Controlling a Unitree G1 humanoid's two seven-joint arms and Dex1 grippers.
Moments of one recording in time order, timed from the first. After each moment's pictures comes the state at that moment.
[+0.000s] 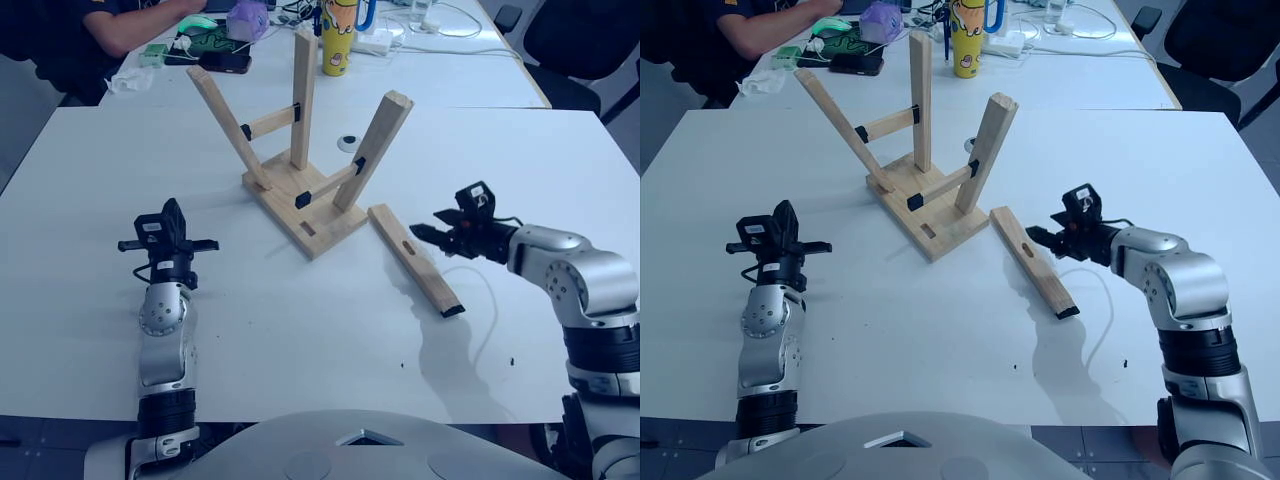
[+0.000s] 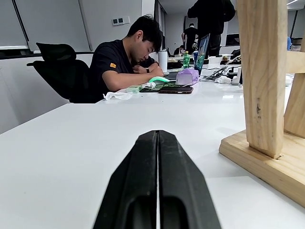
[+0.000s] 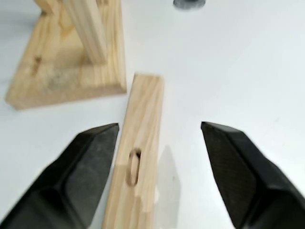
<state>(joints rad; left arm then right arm) 0.09 0.10 0.17 -0.14 -0.03 -0.01 0.01 -0.22 -0.68 0.00 -0.23 0.48 1.00 0.52</state>
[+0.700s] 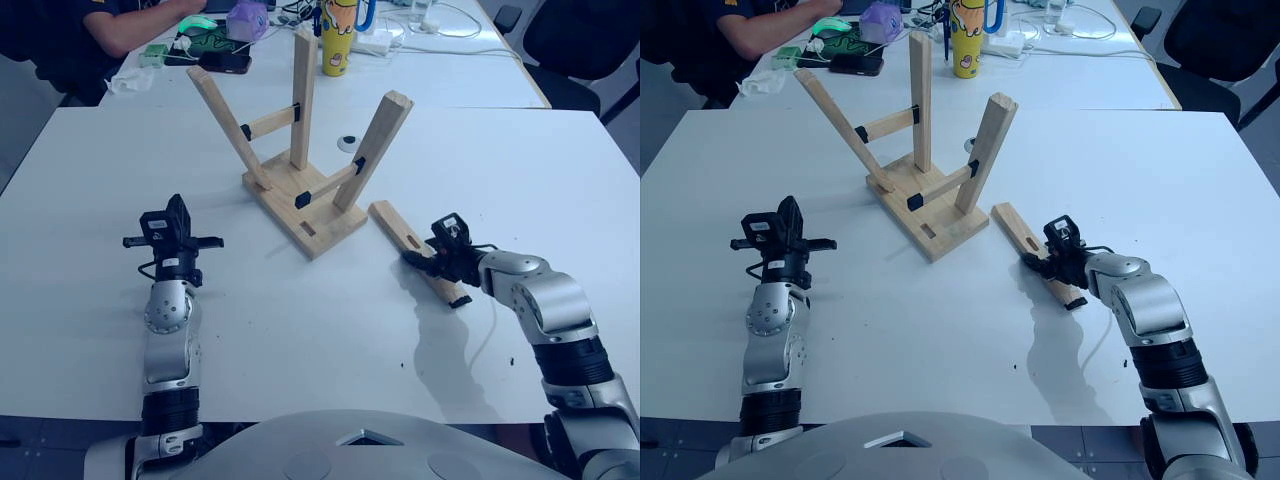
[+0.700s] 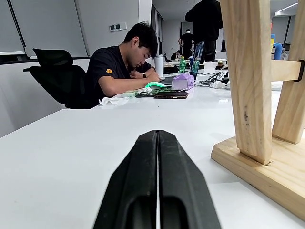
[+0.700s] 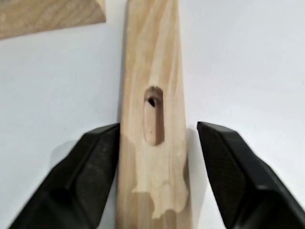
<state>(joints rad) 0.08 0.09 0.15 -0.13 -0.02 -0.03 0.02 -0.20 -0.58 0.09 -0.17 0.31 0.92 0.44</state>
